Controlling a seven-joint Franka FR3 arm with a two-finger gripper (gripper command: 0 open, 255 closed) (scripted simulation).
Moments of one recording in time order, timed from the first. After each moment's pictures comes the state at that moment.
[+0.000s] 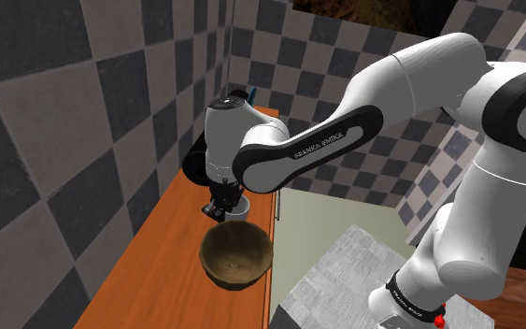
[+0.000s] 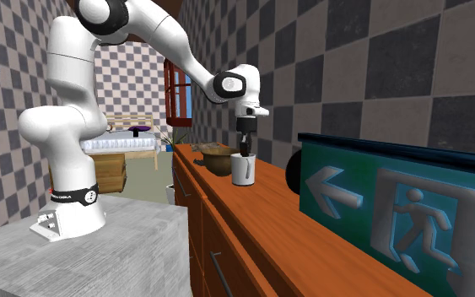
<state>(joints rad) 0.19 0.17 0.40 -2.09 -0.15 2.19 0.54</state>
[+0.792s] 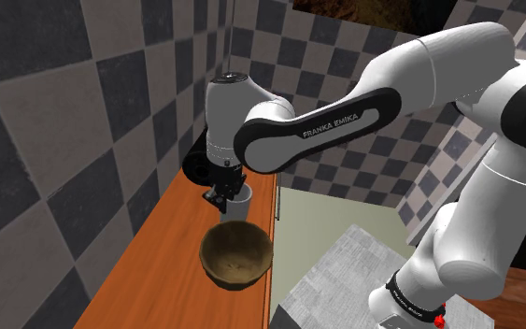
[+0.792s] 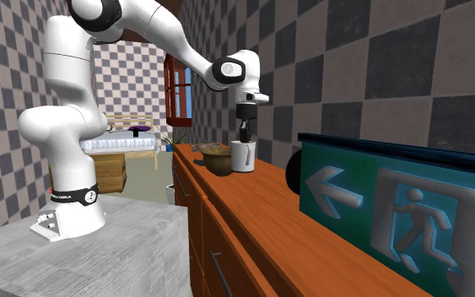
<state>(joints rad) 0.18 0.10 0.40 -2.04 -0.11 2.09 0.51</state>
